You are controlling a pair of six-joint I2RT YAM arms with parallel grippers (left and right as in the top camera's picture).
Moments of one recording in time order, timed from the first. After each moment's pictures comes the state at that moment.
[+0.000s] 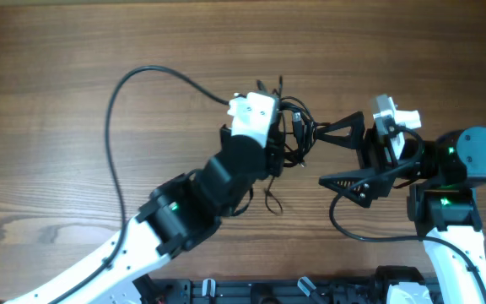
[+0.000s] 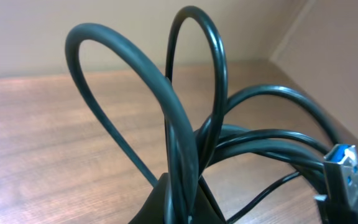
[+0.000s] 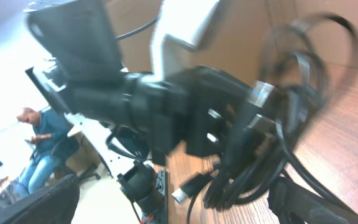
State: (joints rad) left arm -0.93 1.16 1.04 -0.25 -0.39 -0.39; right arm -0.04 0.96 0.67 0.45 -1.54 0.60
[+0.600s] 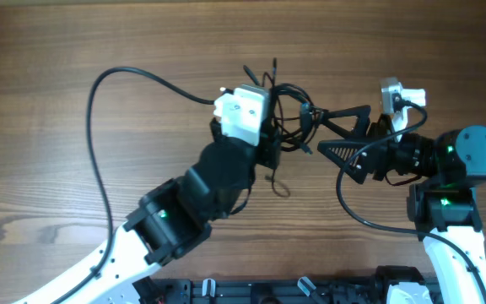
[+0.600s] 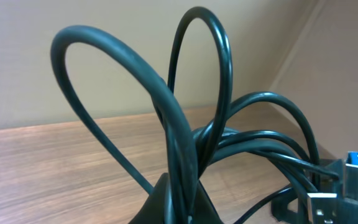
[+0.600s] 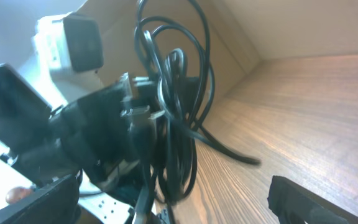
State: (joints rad) left arm -0.94 1.12 1.04 -0.10 -0.45 -0.29; right arm -0.04 0.96 0.67 0.41 -1.31 0.83
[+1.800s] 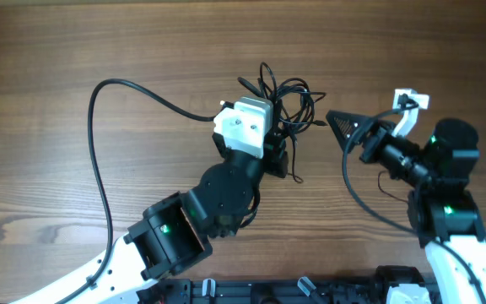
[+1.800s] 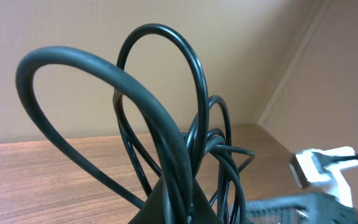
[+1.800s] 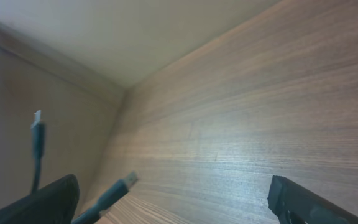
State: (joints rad) left arm -1.05 1.09 1.03 -0.02 -0.61 -0.29; right arm -0.03 0.89 0.68 -0.19 -0.71 0.61
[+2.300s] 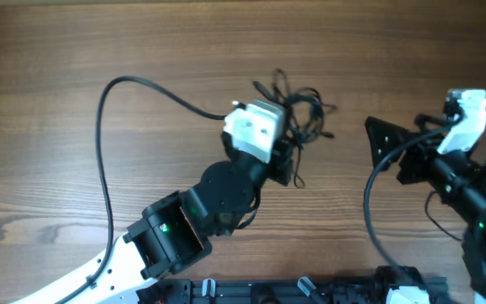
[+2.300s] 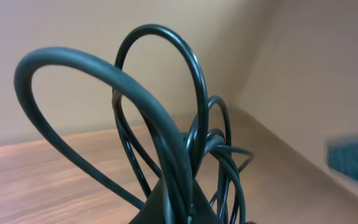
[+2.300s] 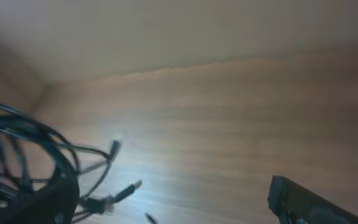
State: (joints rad) left arm -1.04 1.09 1.03 -0.04 -0.44 -0.24; right arm -0.03 0.81 1.25 -0.92 -0.38 0.14
